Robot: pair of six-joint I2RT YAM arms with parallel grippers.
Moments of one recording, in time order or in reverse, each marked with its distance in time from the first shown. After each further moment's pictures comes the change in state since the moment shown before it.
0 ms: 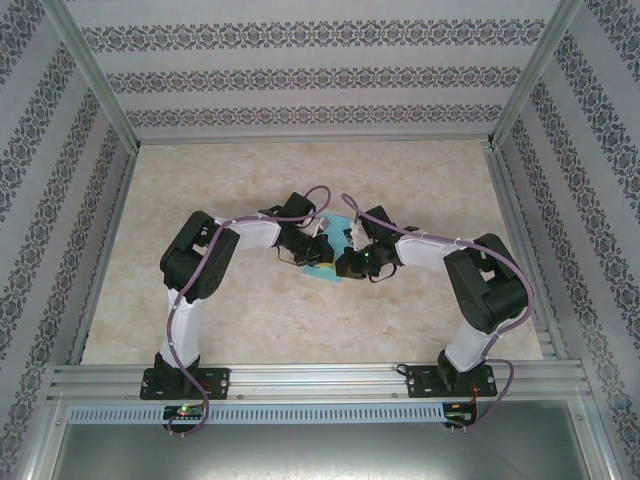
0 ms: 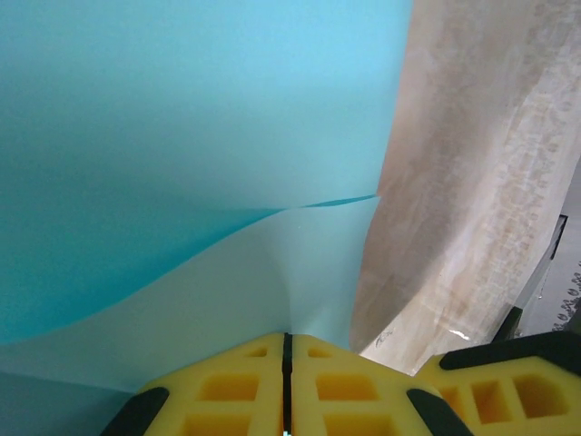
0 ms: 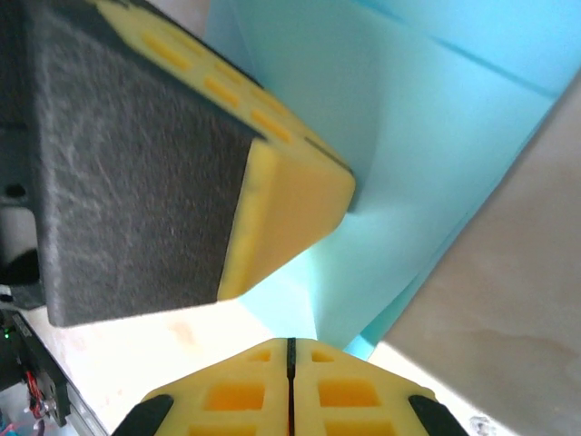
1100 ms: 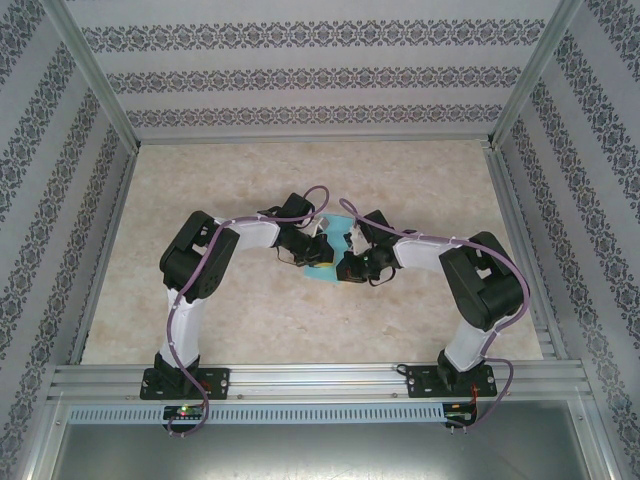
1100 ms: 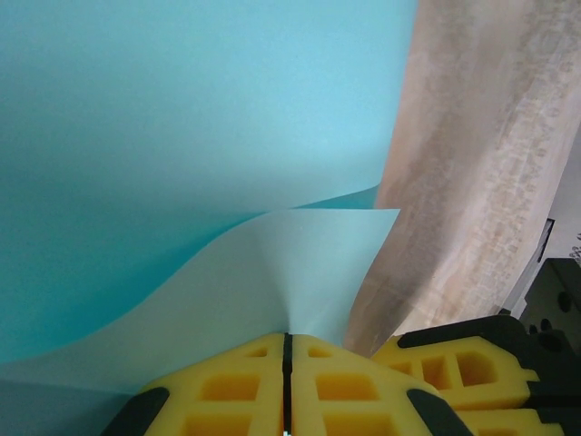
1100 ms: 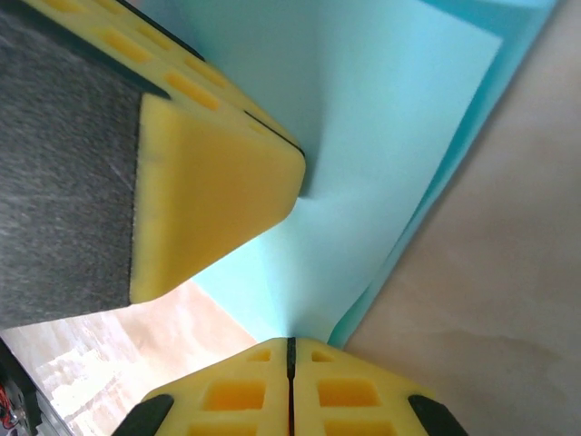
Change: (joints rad) left arm 0.006 0.000 -0.014 0.026 0.014 -0.023; right arm 0.007 0.026 -0.022 0.021 0.037 0.000
